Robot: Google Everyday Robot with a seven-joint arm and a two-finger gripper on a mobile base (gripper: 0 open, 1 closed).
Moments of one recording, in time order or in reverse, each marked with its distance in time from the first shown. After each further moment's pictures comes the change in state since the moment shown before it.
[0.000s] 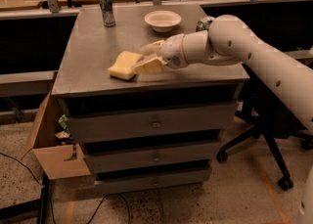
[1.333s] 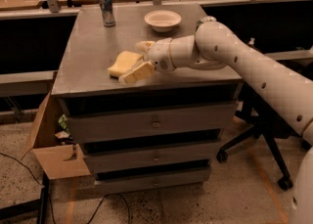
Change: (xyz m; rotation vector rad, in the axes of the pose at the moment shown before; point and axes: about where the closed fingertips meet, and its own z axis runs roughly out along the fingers) arm -0.007 0.015 0.033 -0.033 -0.045 -0.006
